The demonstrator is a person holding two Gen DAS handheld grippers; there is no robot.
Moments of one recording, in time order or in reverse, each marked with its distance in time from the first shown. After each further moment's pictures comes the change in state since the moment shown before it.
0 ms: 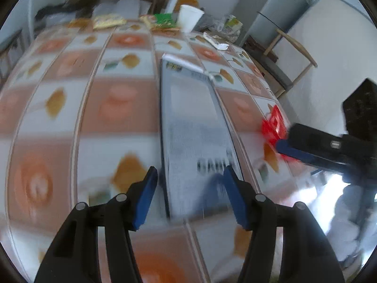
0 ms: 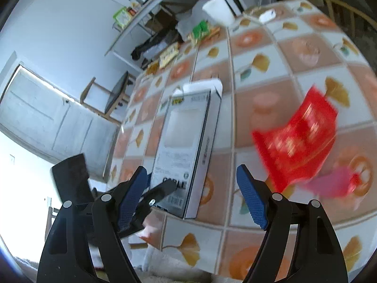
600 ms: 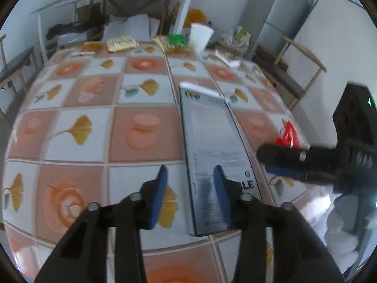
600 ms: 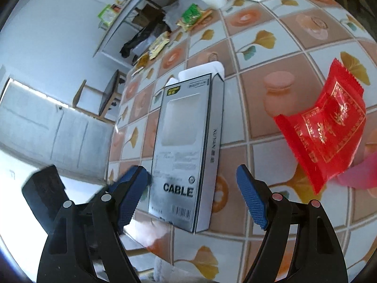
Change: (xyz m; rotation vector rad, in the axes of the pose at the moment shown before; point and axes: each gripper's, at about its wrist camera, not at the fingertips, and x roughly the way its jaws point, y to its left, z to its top) left arm -0.006 0.000 0.022 0.076 -0.083 0.114; right arm 0.030 0.000 0.013 0.125 0.034 0.004
